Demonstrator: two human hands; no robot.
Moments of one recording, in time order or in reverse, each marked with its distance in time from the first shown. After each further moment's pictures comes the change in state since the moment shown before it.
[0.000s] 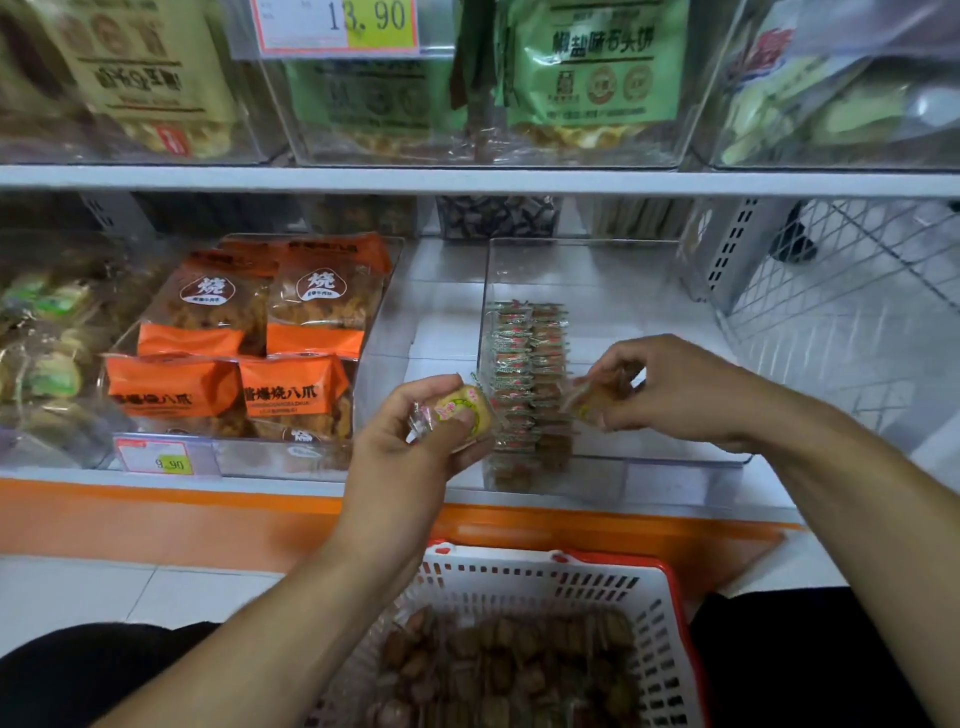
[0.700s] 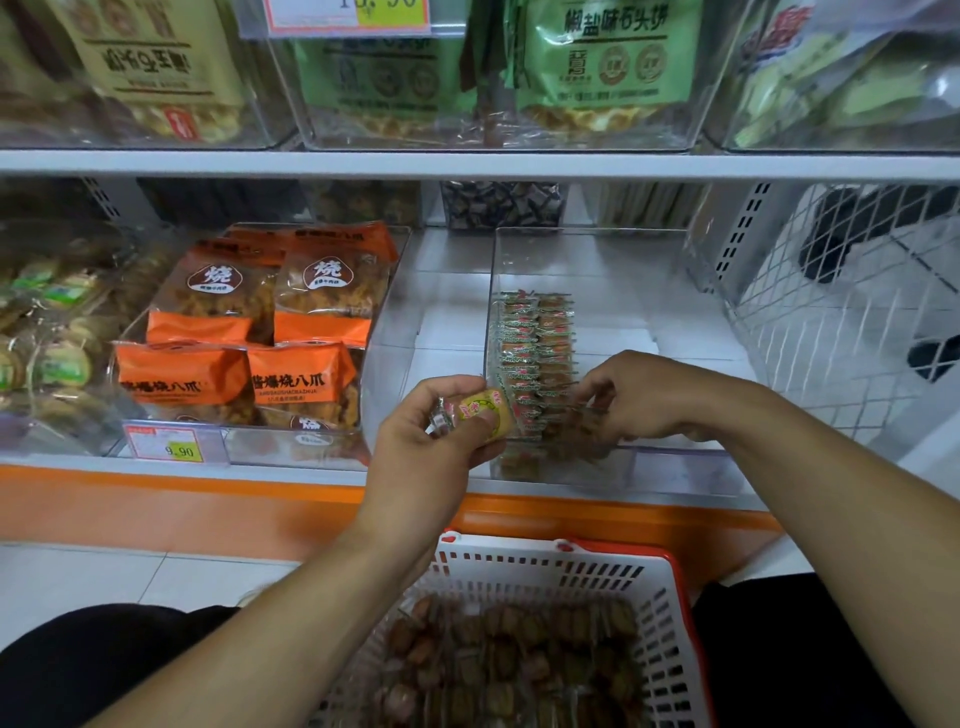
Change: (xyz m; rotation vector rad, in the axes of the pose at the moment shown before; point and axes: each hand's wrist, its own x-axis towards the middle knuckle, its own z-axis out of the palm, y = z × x) left_hand 0.001 -0.008 -0.002 0.153 -0.046 -0.004; right_hand 0.031 0.011 0.023 -0.255 -0.218 0.138
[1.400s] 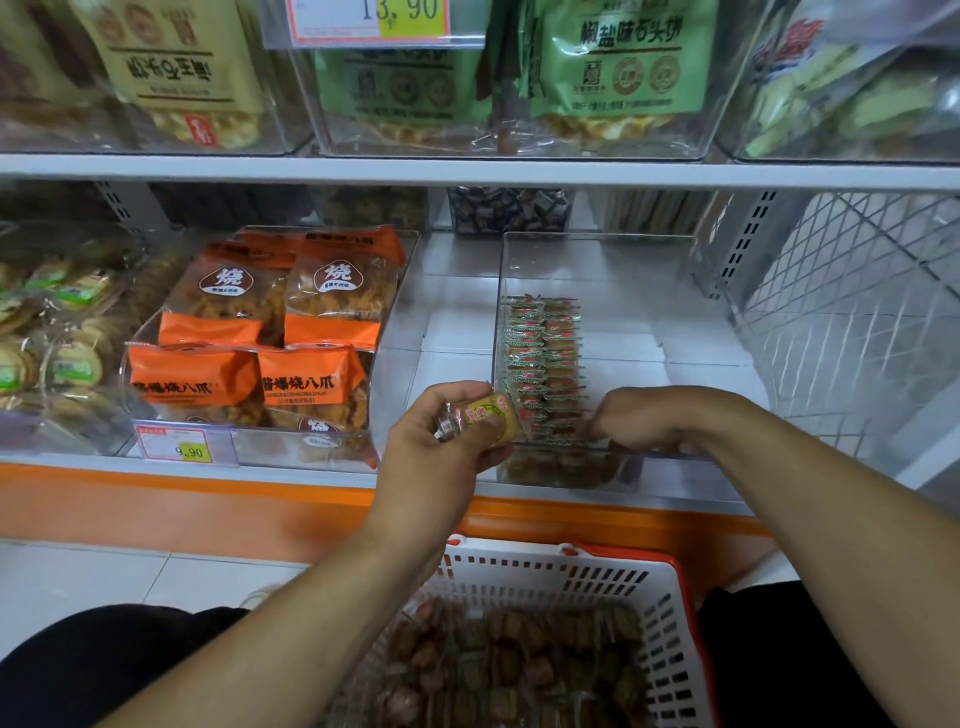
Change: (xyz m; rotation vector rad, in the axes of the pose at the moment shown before) left_hand 0.003 -0.003 -0.002 -0.034 0.016 -0.044; right_hand 0.007 -0.006 0.015 0.050 -0.183 0.147
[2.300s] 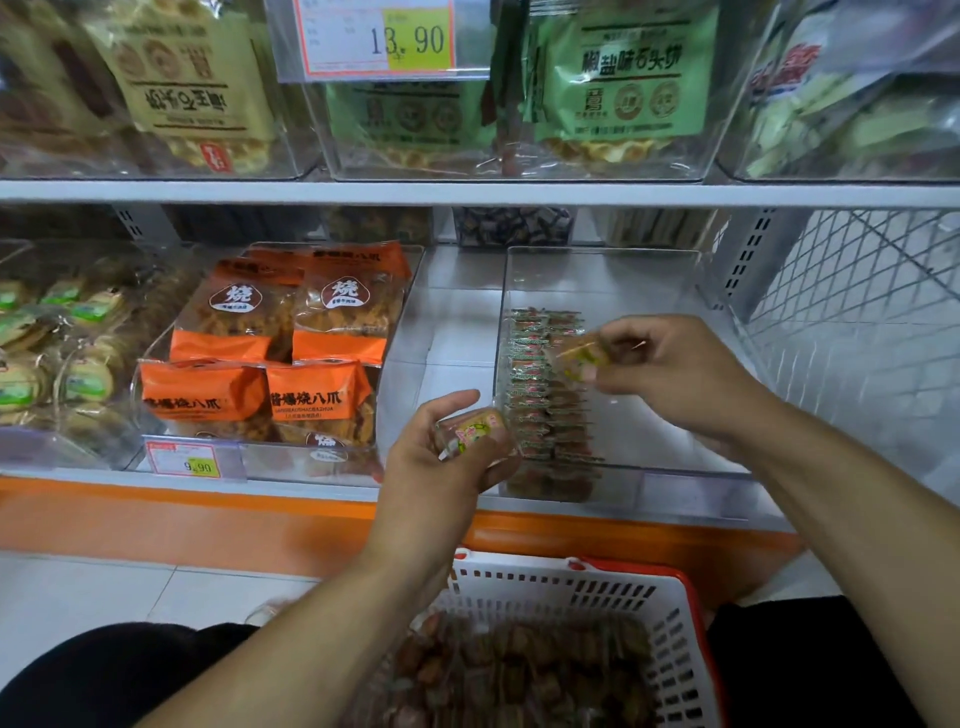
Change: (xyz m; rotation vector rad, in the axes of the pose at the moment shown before) left_hand -0.004 0.003 0.000 -0.093 0.000 -0.007; right_hand -0.027 0.000 -0.016 0.513 0.547 -0.571
